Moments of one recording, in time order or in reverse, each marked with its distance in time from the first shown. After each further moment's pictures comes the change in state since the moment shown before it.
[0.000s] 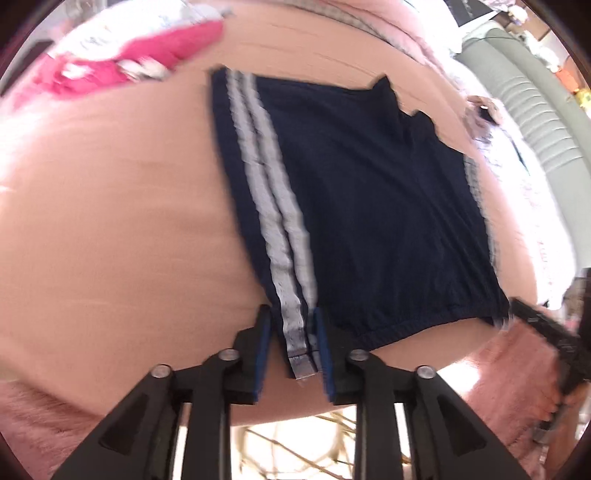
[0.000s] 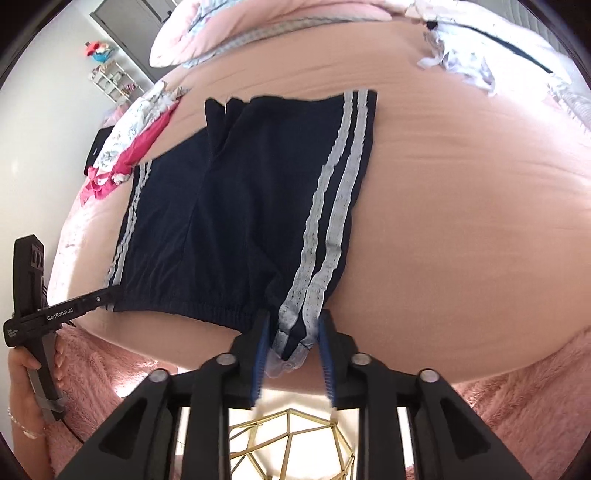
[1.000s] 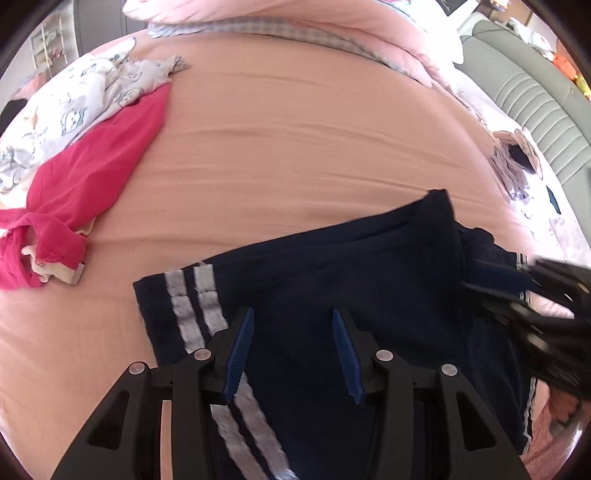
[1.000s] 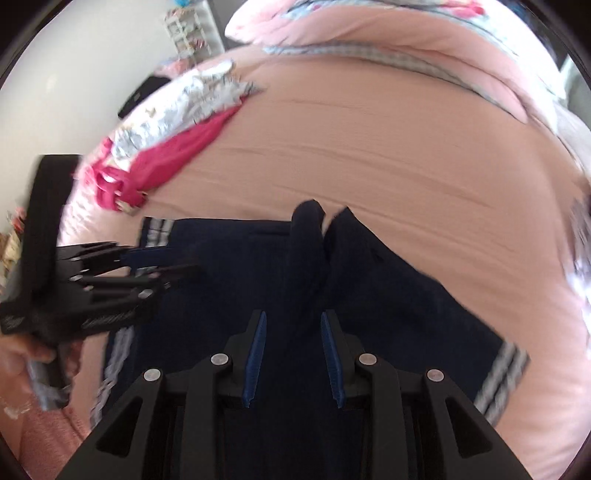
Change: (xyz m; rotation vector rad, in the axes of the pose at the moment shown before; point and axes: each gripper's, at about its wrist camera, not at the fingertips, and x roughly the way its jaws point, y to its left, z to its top) left arm 0.063 0.025 0.180 0.122 -0.102 -0.038; right arm 0.135 0.120 0.192 -0.440 0.055 -0.025
